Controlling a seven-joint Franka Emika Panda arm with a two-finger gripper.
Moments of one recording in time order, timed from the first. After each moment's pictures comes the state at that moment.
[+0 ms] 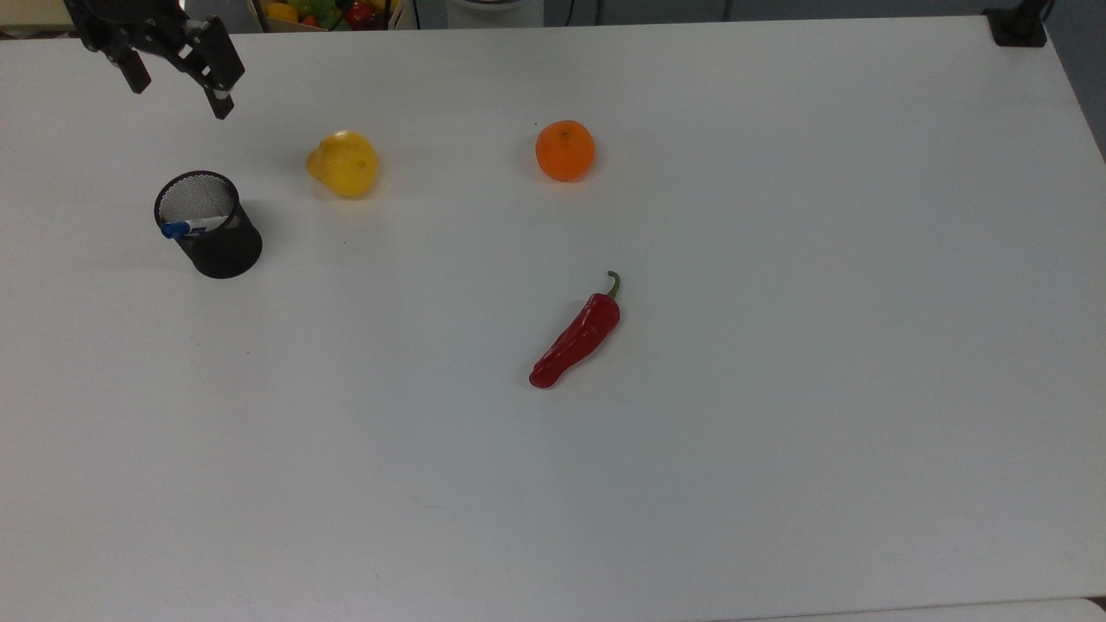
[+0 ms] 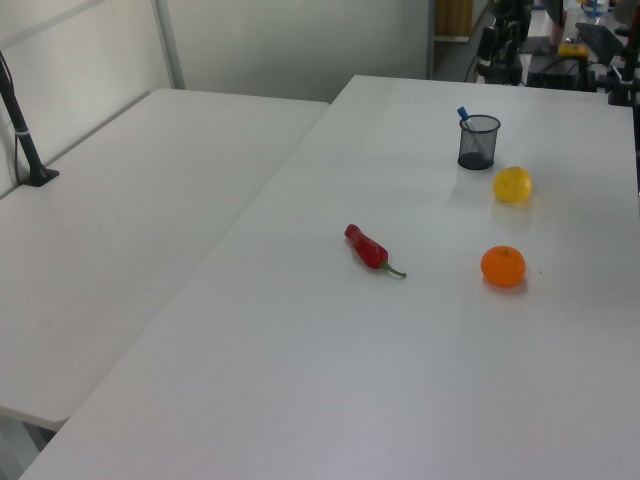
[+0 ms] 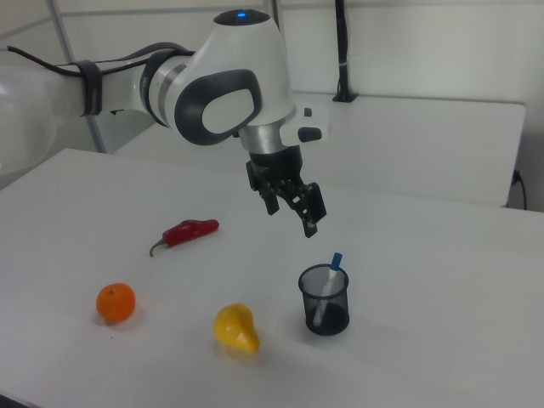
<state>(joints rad) -0.14 0.15 -0.23 -1.66 0.07 1.95 -0.10</state>
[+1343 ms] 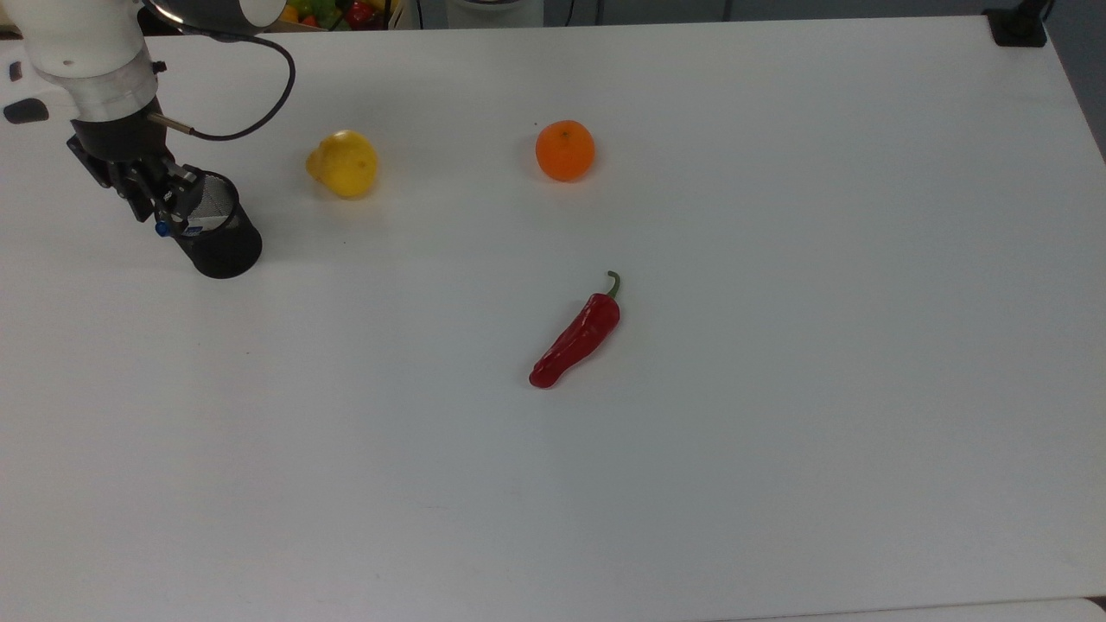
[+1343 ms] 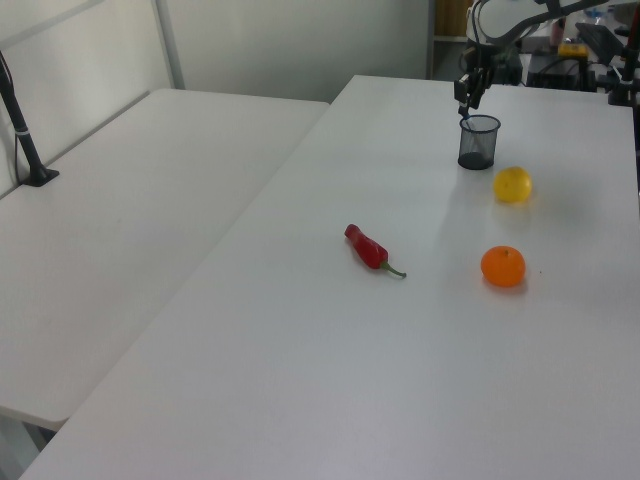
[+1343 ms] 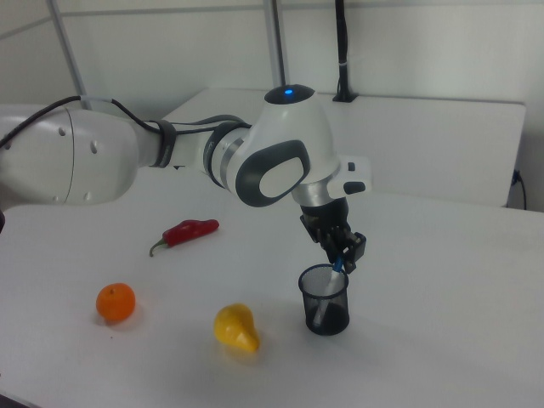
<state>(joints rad) -0.18 0.41 -0.23 -1.61 0.07 2.22 -0.10</state>
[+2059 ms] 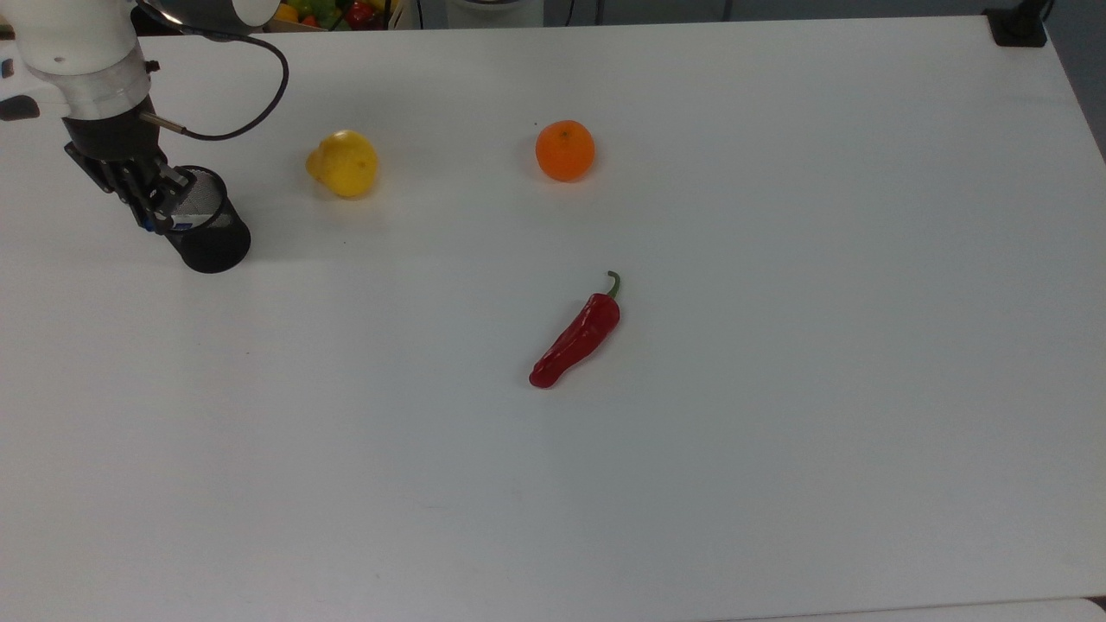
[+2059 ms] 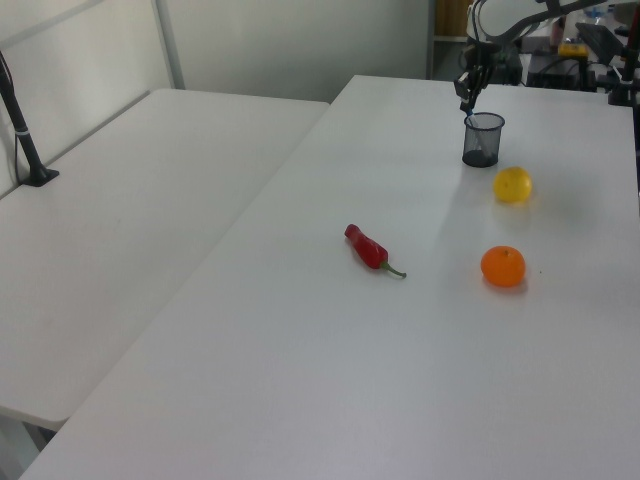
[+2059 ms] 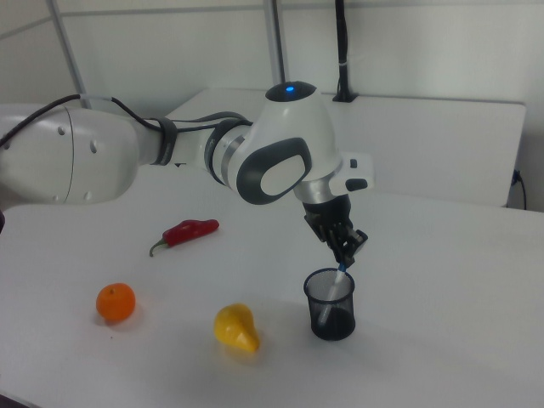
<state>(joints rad) -0.18 0.41 -0.23 -1.60 0.08 2.22 -0.10</state>
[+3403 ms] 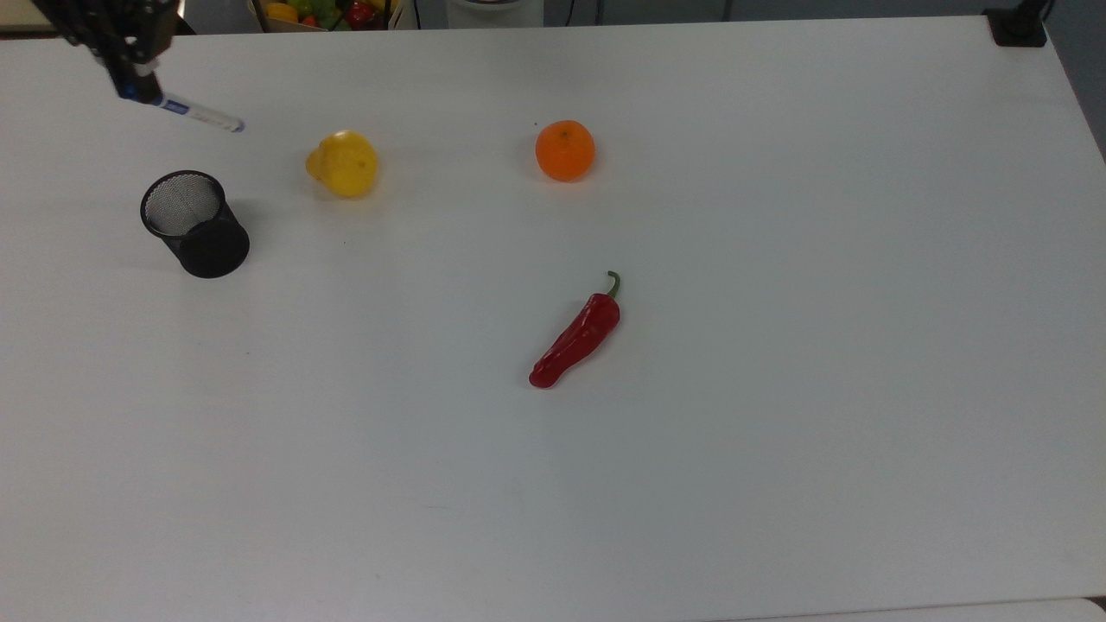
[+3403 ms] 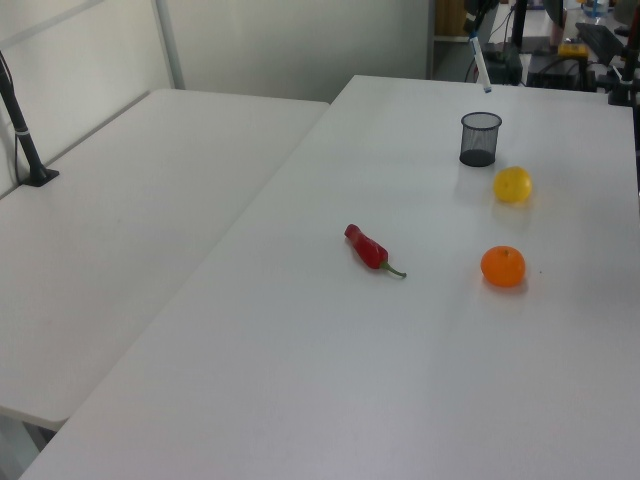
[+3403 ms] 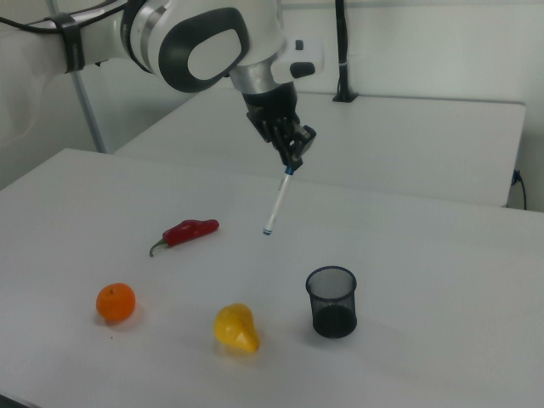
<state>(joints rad) -0.13 0.18 -0.23 -1.46 0.16 1.93 -0.10</state>
